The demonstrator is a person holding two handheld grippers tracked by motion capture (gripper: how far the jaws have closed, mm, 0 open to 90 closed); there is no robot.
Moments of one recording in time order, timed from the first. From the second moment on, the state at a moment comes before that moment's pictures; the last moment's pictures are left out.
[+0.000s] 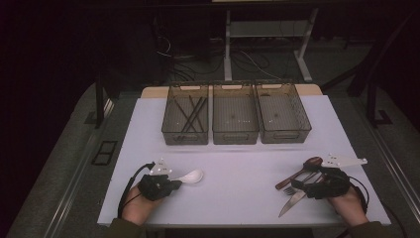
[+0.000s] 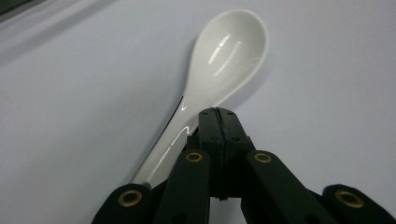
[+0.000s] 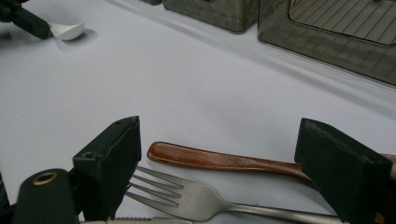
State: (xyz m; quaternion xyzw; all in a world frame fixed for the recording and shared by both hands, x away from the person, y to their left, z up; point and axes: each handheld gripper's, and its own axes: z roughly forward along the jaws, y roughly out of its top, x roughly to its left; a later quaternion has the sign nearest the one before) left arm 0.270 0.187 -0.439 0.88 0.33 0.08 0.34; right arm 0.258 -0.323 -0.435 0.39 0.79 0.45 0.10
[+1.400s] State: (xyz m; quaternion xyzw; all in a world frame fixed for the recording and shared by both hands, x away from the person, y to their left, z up) left arm 0.305 0.151 -0.440 0.87 0.31 0.04 0.38; right arm 0.258 -0.323 -0.436 0.40 0.79 0.45 0.10
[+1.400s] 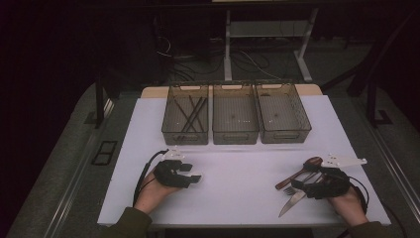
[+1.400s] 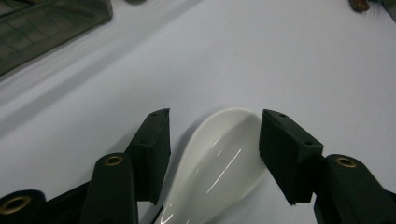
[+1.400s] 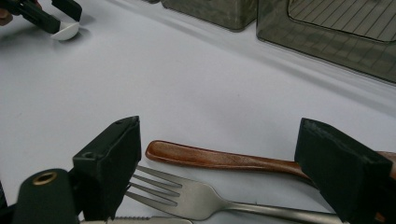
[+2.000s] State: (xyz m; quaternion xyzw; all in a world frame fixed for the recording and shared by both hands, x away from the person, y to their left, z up) left arm 0.303 0.152 -0.444 0.89 0.28 0.02 0.37; right arm 0.258 -0.323 -0.436 0.40 0.79 0.45 0.10
